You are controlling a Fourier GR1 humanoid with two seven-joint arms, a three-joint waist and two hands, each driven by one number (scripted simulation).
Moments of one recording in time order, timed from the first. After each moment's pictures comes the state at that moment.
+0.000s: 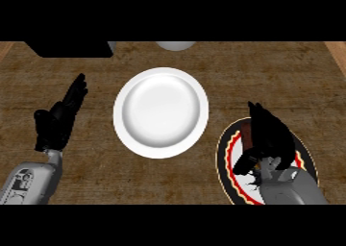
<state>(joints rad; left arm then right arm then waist) -0.24 0.29 -0.07 -1.42 0.02 0.10 0.08 -0.26 -0.15 0.30 -1.69 0.87 0.38 1.00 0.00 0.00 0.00</state>
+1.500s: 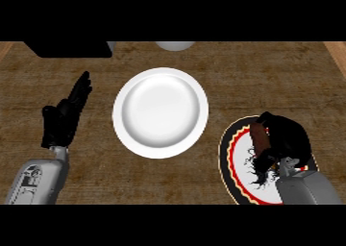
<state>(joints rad) -0.26 0.20 0.00 -1.41 -0.07 0.05 0.10 -0.19 -0.21 0.18 -1.56 1.01 0.27 0.69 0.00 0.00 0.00</state>
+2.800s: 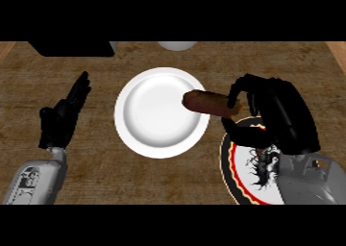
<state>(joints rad) -0.25 0.20 0.02 -1.42 -0.09 0.03 0.09 -0.41 -0.16 0.21 -1.85 0.84 0.18 0.36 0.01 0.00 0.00</state>
